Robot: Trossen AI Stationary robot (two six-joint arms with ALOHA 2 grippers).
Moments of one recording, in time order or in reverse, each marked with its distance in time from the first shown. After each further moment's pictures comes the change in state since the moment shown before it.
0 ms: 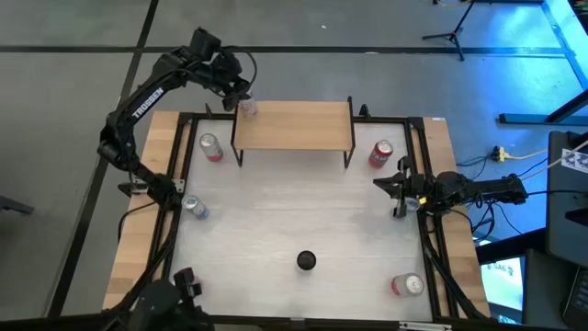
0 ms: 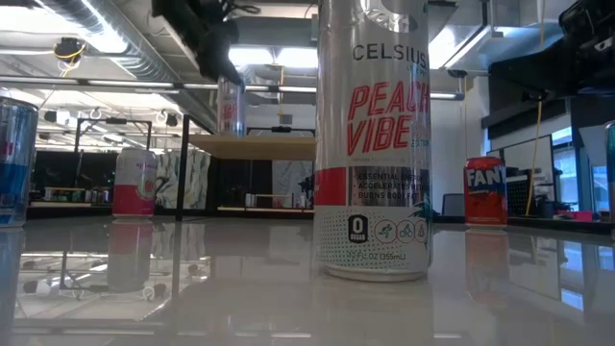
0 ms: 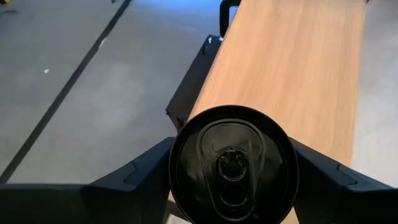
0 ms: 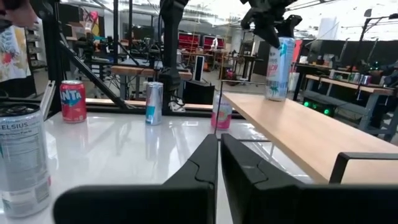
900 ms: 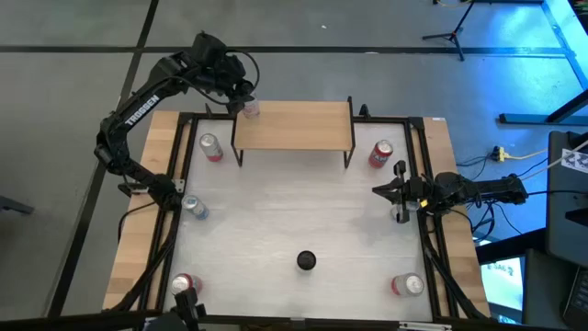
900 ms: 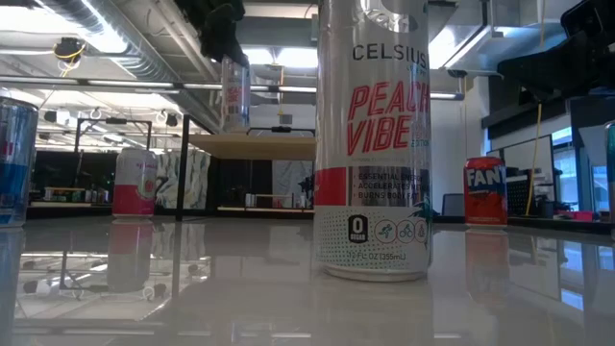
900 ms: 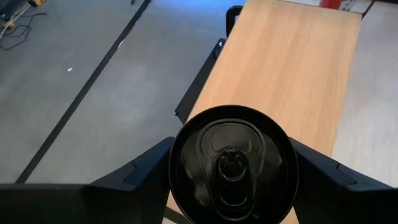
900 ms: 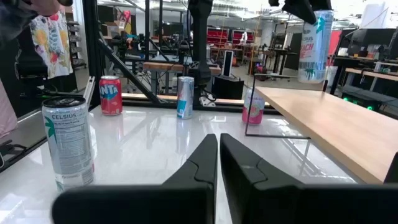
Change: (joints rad) left arm -0.154 -0.050 0.060 -0.040 -0.166 -0.121; right arm 0.000 0.000 0.000 -0.035 -0.130 0.044
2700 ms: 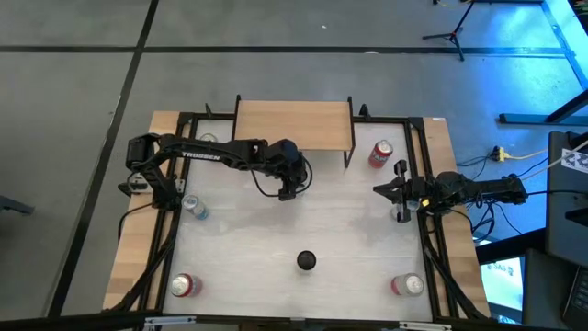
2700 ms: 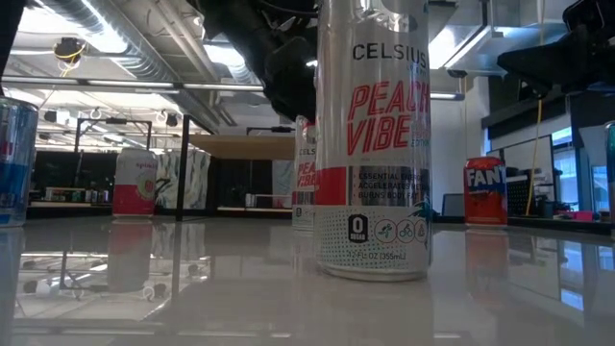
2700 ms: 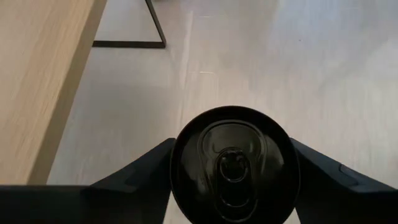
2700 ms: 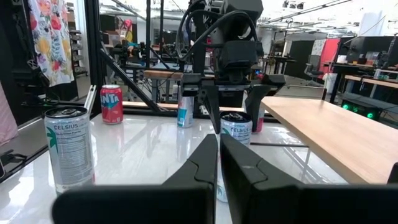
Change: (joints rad) left arm -0.681 0.244 -0.424 0.604 -0.216 -0.305; right arm 0.000 0.000 0.000 0.037 -0.004 -0.003
